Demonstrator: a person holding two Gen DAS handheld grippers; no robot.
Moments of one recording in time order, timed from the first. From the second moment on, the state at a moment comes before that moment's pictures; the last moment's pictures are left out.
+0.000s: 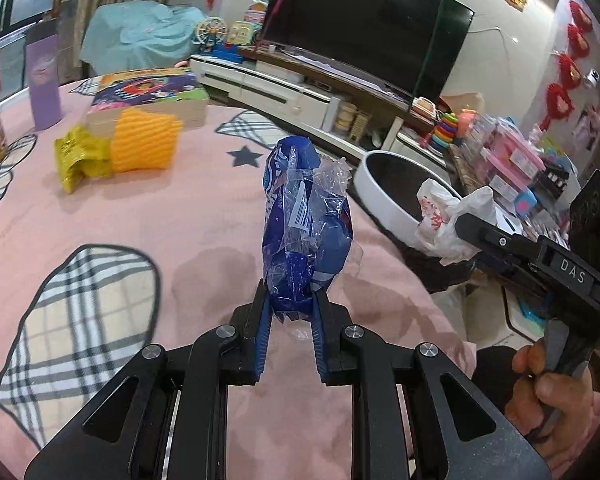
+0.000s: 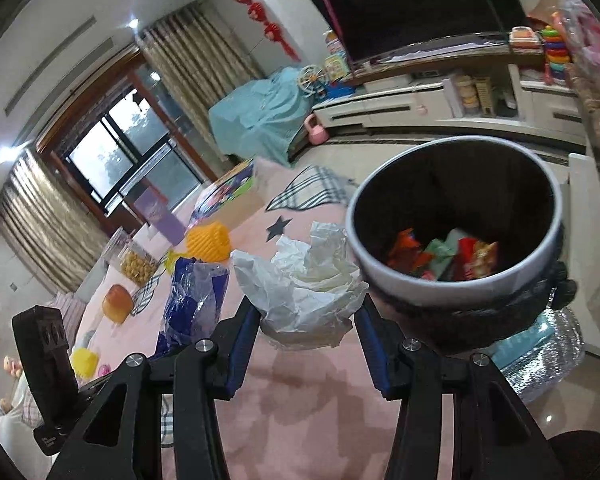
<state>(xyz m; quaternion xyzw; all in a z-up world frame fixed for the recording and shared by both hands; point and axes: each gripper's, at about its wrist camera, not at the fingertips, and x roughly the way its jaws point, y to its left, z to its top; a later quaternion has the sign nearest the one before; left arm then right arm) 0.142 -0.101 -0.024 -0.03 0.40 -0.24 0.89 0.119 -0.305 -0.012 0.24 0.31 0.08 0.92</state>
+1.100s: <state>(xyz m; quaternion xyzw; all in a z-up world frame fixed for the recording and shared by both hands) 0.170 -0.200 -0.016 0.03 0.40 -0.28 0.87 0.116 -0.385 -0.013 0.26 0.30 0.01 0.92</state>
